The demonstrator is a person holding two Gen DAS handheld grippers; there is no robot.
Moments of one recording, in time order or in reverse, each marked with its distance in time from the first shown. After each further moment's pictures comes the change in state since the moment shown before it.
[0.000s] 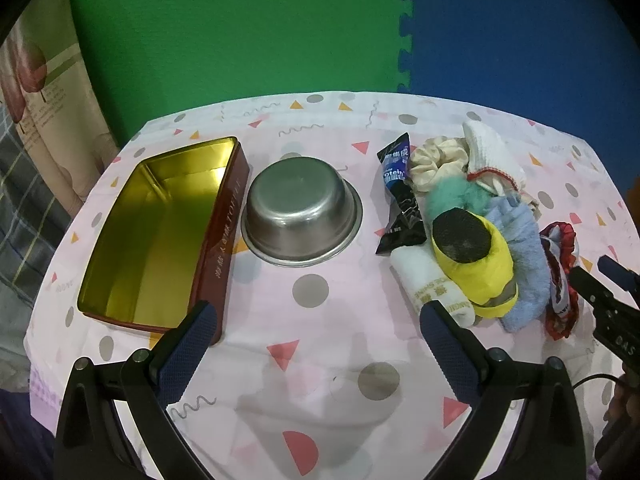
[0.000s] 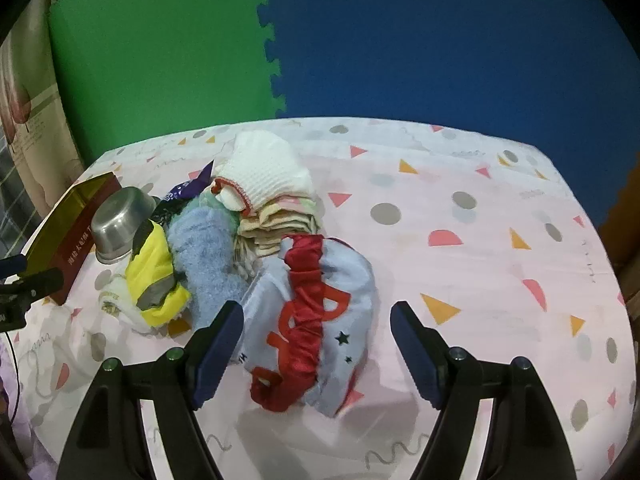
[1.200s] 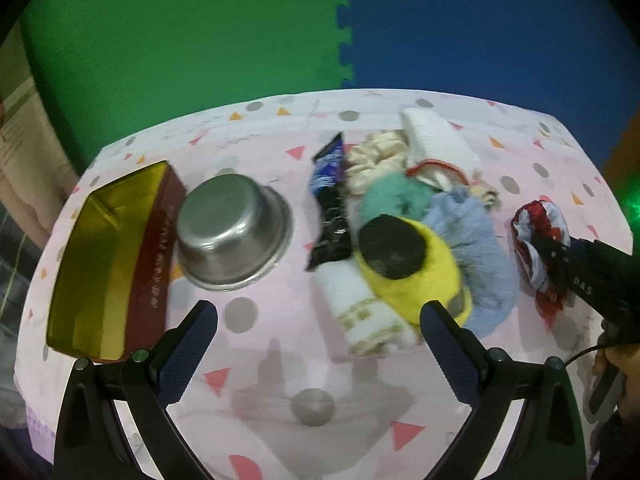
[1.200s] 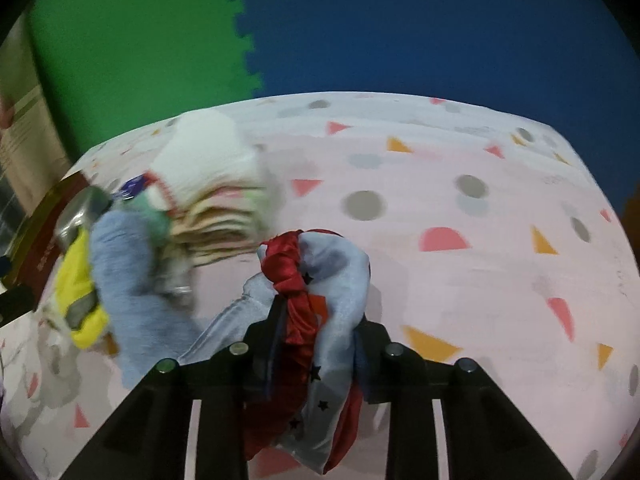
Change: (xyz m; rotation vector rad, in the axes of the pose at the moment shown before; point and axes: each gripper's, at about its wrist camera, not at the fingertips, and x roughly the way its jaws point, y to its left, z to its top) left arm 0.012 -0.054 0.012 0.111 -0.003 -0.093; right arm 0.059 -0.042 0.008 0.029 0.056 0.005
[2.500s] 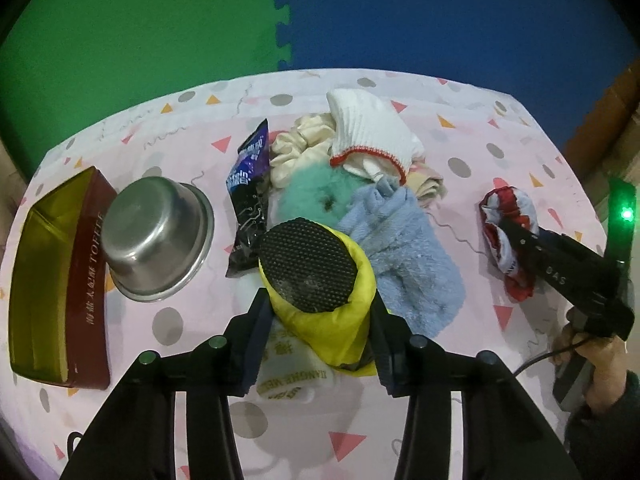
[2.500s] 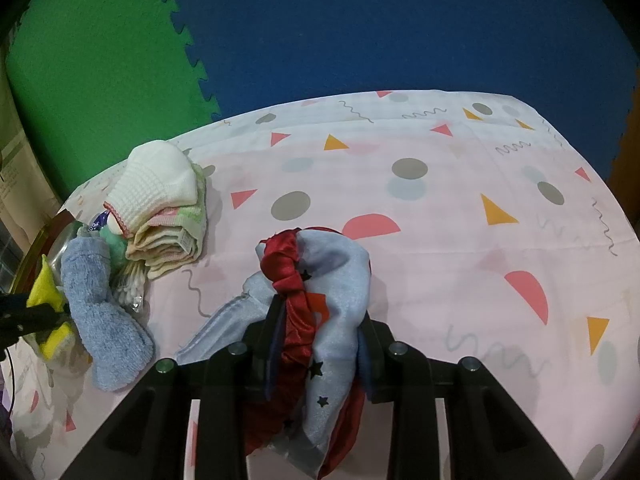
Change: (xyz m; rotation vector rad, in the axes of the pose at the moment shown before) left arm 0.012 -0.029 0.014 0.058 0.072 -0.164; right arm 0.000 -0.050 -0.011 0.116 -0.053 0.017
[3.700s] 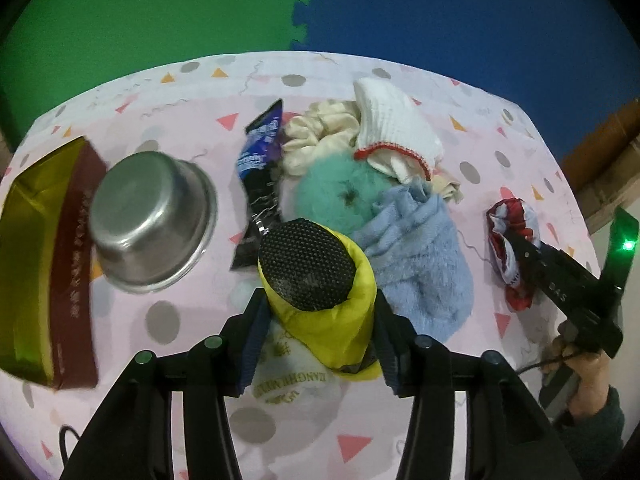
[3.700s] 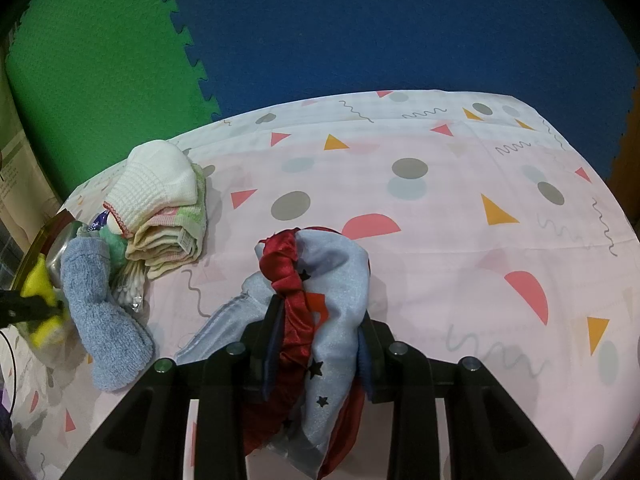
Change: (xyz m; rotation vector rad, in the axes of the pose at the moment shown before) left arm 0.022 0.025 0.009 -0.076 0.071 -0.073; right arm 0.000 0.000 0.001 0.002 0.002 0.003
